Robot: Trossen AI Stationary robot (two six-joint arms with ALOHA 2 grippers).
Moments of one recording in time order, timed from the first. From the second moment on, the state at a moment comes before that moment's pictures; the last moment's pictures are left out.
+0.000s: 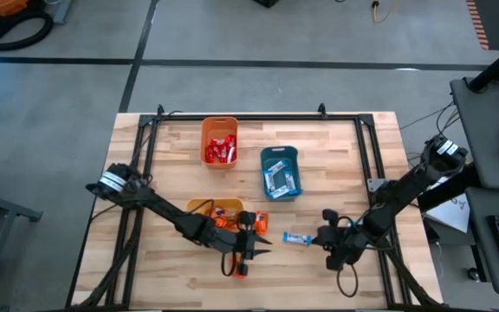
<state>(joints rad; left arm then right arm) -0.45 1.89 1.00 0.55 -0.33 -0.02 0.76 1.38 0.60 -0.19 0.41 0.69</state>
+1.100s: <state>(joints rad) -0.44 1.94 1.14 0.49 -0.33 0.03 0.75 1.68 0.50 0.38 0.73 0.57</state>
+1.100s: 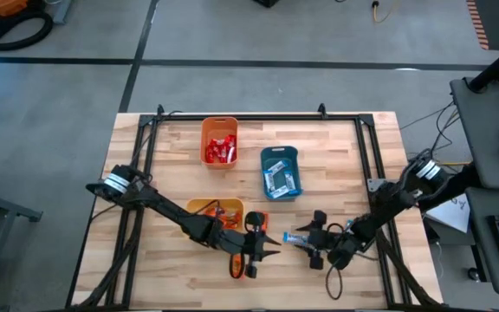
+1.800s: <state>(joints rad) -0.44 1.89 1.14 0.41 -0.36 0.04 0.70 1.81 0.52 0.41 0.66 0.59</state>
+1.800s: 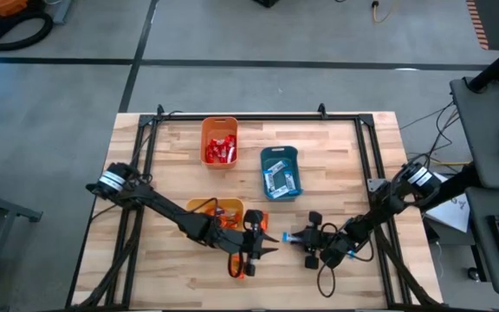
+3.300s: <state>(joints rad) -0.43 1.25 0.82 -0.05 -0.50 0.07 0.33 1.35 0.55 0.39 0.59 0.14</state>
